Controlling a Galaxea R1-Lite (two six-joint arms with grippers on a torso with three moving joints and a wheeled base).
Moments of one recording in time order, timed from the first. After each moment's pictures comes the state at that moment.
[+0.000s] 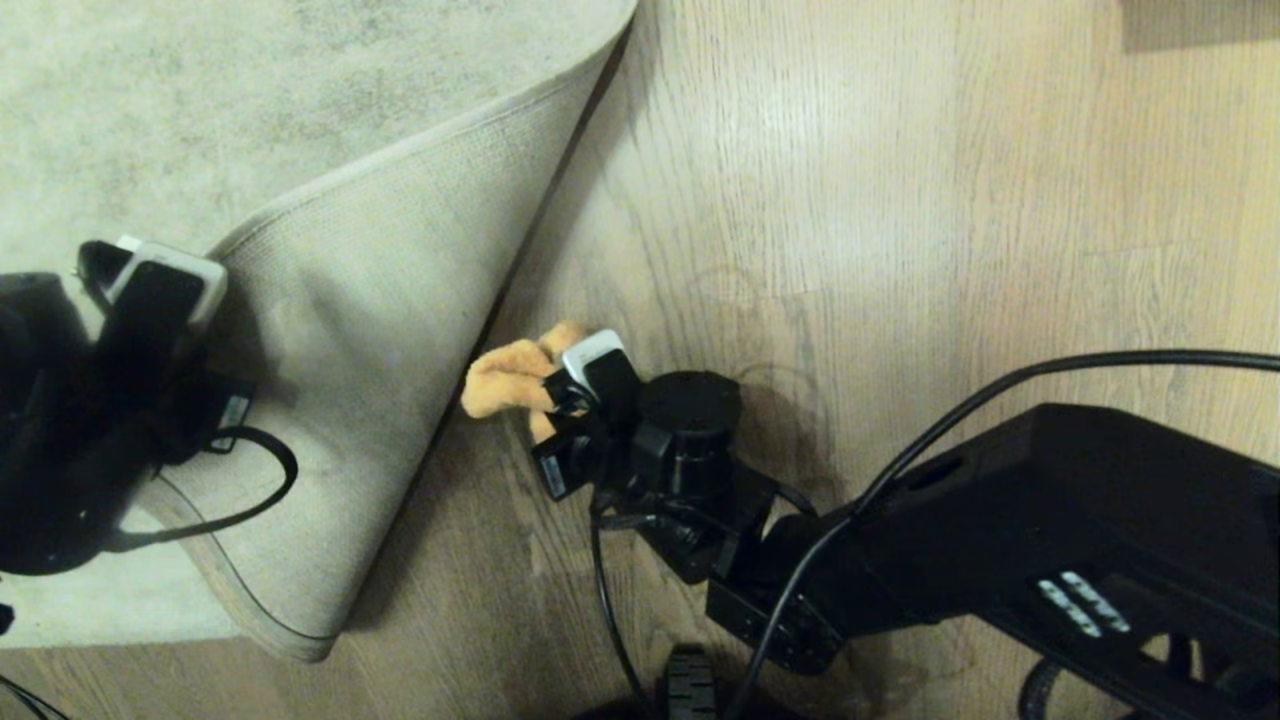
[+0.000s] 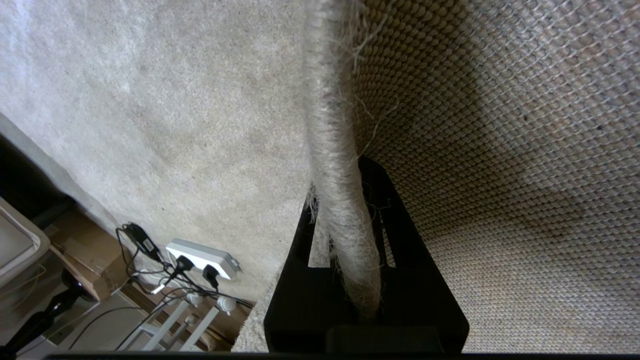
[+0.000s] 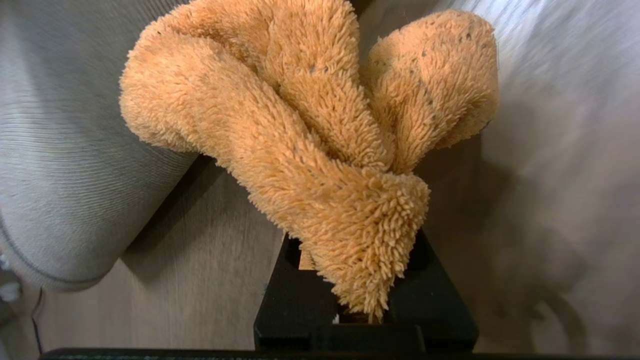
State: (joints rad) left arm -0.10 1.42 -0.58 -0.70 0.55 0.50; right arm 0.94 2.28 -1.31 -1.05 -0.23 -0.15
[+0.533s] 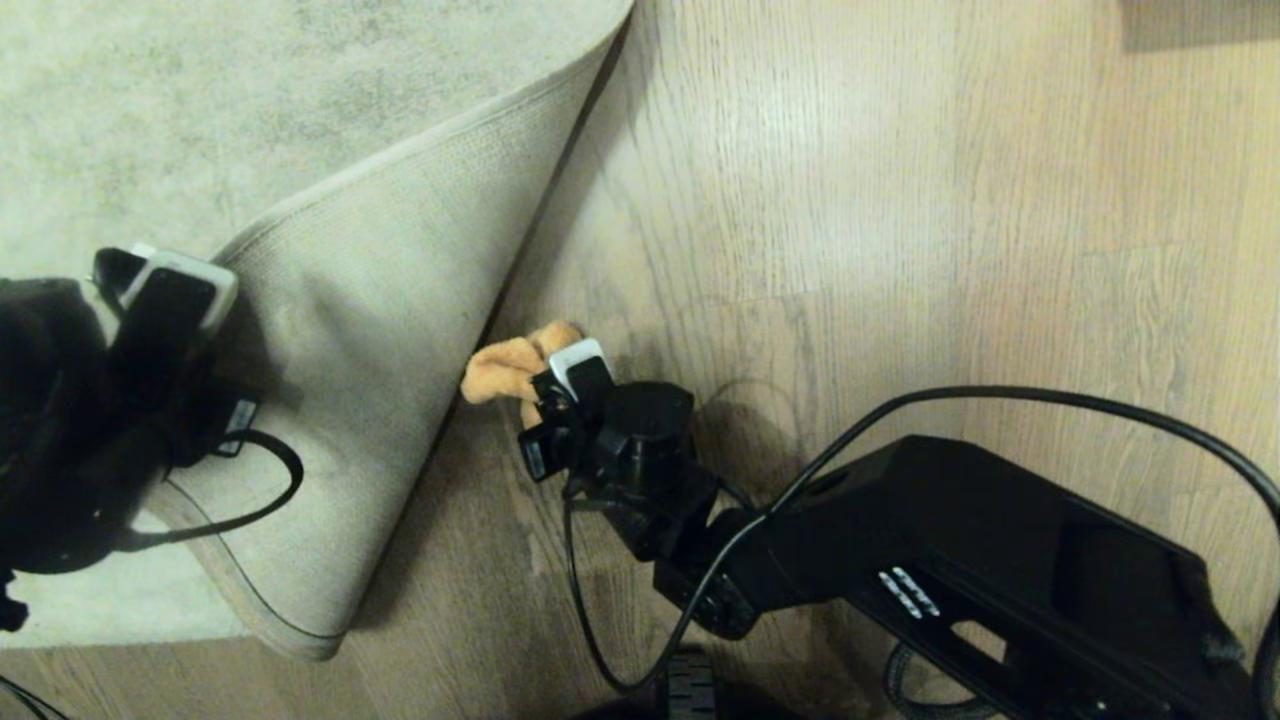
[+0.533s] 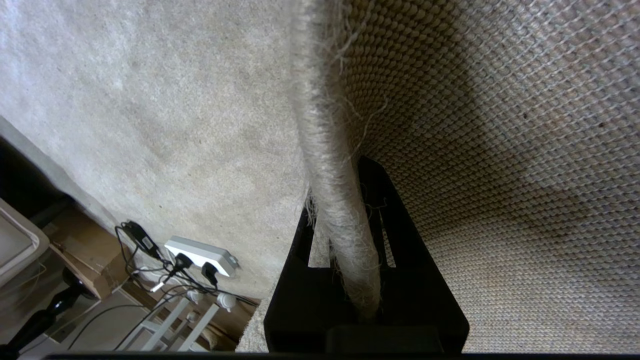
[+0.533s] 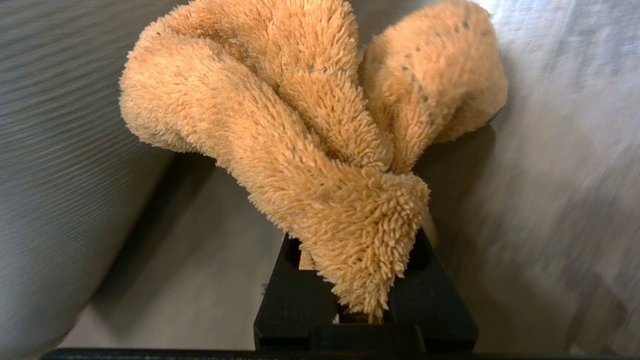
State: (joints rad) left arm -0.10 1.44 -0.58 -0.70 0.55 0.50; right arm 0.91 2.49 -1.57 -1.04 -0.25 -0.13
